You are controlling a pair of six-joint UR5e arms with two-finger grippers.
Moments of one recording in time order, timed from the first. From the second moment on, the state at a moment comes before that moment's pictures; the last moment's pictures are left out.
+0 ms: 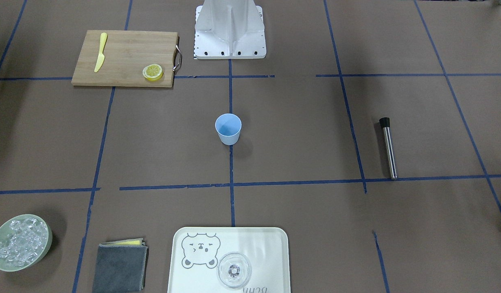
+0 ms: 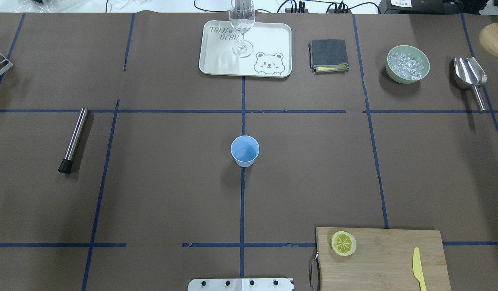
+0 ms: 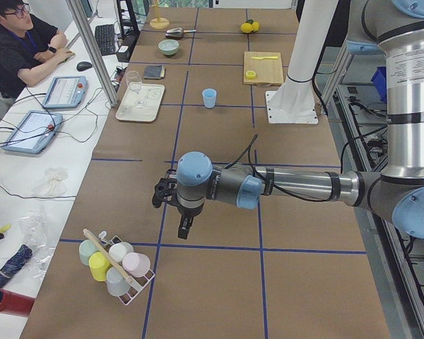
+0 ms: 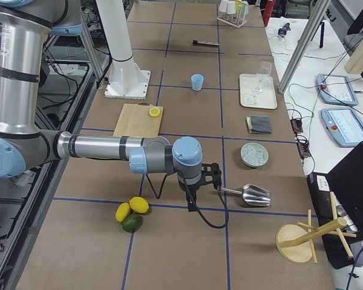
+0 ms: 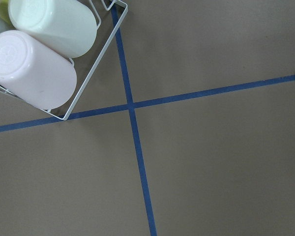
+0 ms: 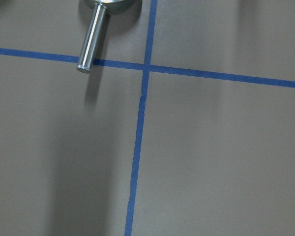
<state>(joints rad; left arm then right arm) -1.54 -1.44 -1.76 -1.76 -2.36 -0.01 1.55 -1.76 1.77 -1.44 2.33 -0.05</state>
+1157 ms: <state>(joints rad) -1.54 -1.44 -1.76 -1.80 -2.35 -0.01 0.91 -1.68 2.19 -1.30 2.16 0.80</state>
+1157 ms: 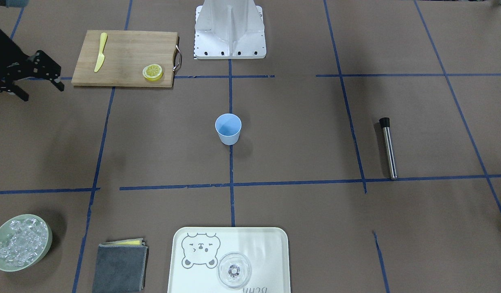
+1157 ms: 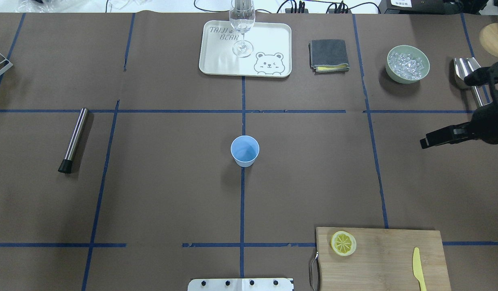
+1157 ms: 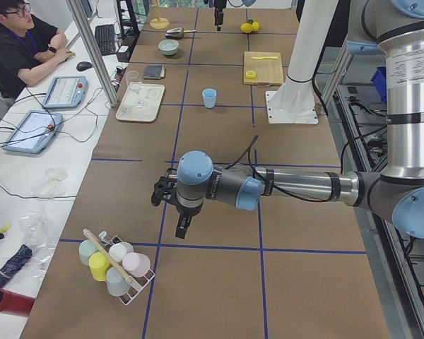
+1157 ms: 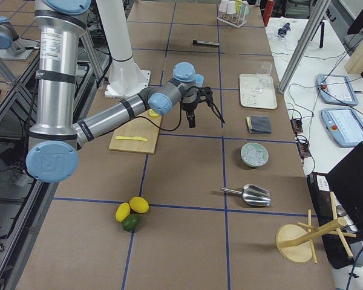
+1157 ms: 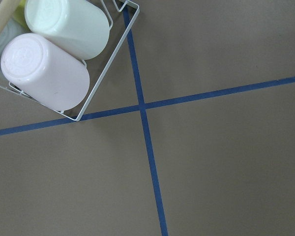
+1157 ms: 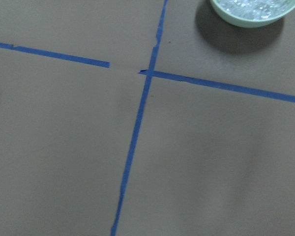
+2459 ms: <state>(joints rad) -1.54 -1.43 -1.74 -1.83 -2.35 -0.01 0.10 -1.67 2.26 -1.31 1.39 1.36</state>
